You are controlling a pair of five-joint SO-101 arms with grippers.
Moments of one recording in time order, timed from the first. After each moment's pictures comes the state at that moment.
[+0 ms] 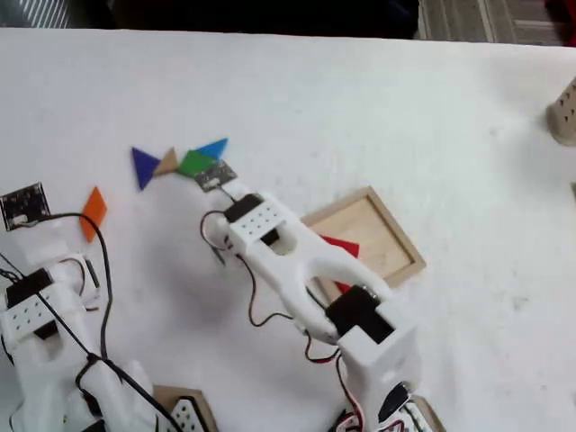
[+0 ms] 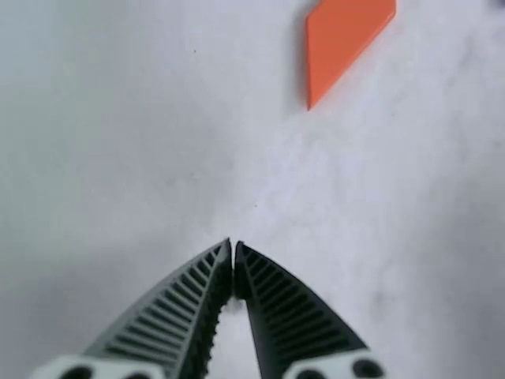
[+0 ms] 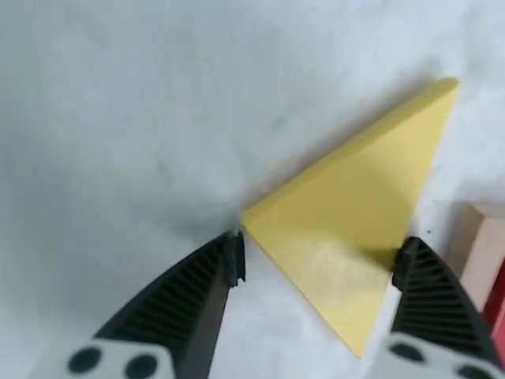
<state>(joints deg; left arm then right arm) -39.8 -37.7 65.2 50.7 -8.0 -42.7 19.8 11.7 63.4 -4.3</state>
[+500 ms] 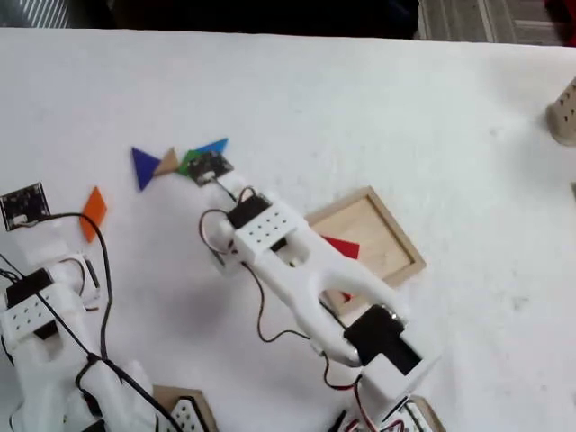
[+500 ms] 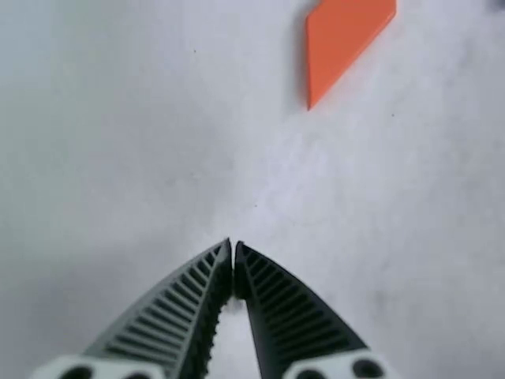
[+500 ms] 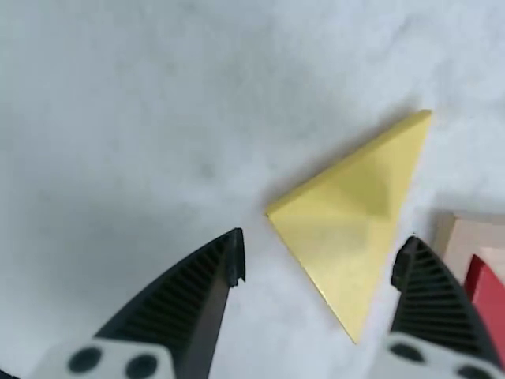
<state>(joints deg) -39.8 -37.7 65.2 50.7 -8.0 -44.1 9.4 16.5 61.0 -2.6</state>
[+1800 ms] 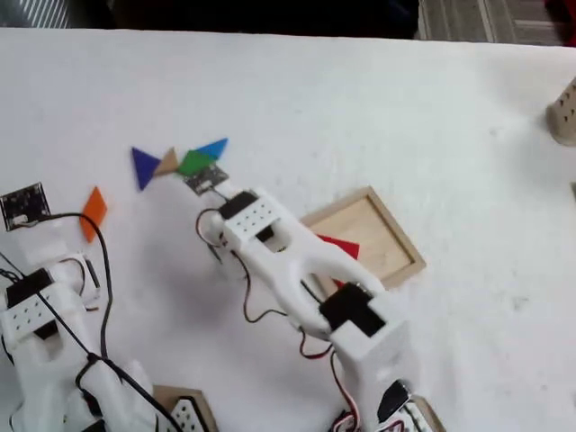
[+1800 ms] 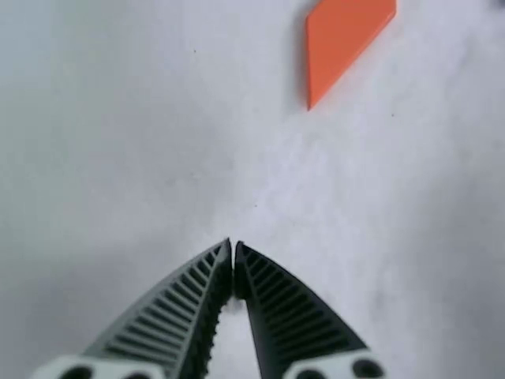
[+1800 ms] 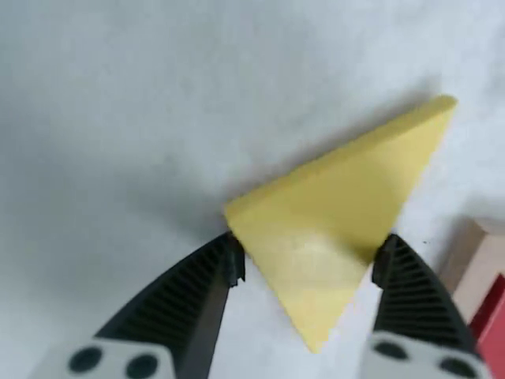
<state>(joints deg) -39.8 -37.7 65.2 50.7 -8.0 -43.4 24.6 5.4 68.6 0.5</state>
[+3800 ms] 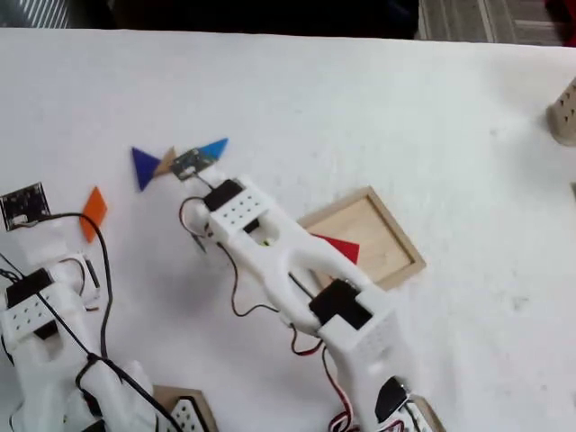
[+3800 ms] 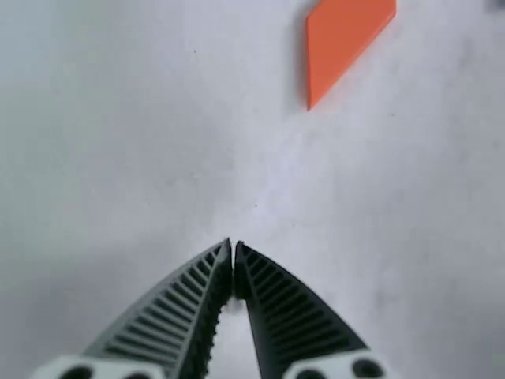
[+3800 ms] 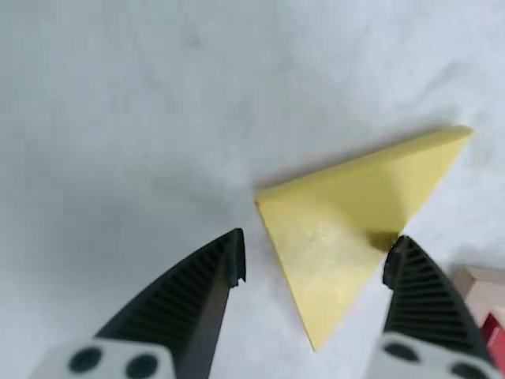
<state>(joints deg) -39.8 -37.7 65.2 50.7 -8.0 -45.7 25.1 -3.6 69.5 -1.3</state>
